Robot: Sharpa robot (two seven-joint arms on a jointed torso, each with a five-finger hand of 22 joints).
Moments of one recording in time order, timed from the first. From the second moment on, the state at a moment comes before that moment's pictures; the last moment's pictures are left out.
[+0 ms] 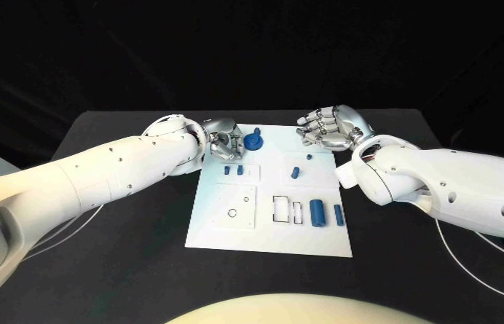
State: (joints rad) left arm 1.21 -0.50 -0.07 1.07 -1.30 -0.05 0.04; left_hand 1.36 -0.17 0.65 -0.06 0.18 0.95 0.14 0.44 0.35 0.95 0.06 0.75 0.24 1.37 0.00 1.43 1.05 0.15 1.12 0.11 1.25 0.97; right arm 1.21 -0.90 -0.14 1.62 -0.58 -0.64 0.12; right_hand 1.39 -0.22 0.44 0.24 0.37 0.78 0.20 0.39 0.22 0.97 0.15 0.36 0.06 1.05 0.12 0.13 0.45 0.17 1.04 0.22 0.07 0.18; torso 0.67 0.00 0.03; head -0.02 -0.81
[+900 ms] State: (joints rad) left arm 1.21 -0.51 -0.07 1.07 -1.30 -0.04 0.05; left_hand 1.37 -0.16 0.65 -0.07 0.19 0.97 0.13 0.44 0.36 0.96 0.06 0.74 0.23 1.37 -0.01 1.43 1.05 0.15 1.12 0.10 1.25 0.97; right arm 1.21 -0.90 -0.14 1.62 -0.58 -0.64 0.12; right_hand 1.39 -0.22 0.44 0.24 0.37 0.78 0.20 0.39 0.22 0.97 0.15 0.36 0.06 1.05 0.12 0.13 0.45 0.17 1.04 0.22 0.07 0.18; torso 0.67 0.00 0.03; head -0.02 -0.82
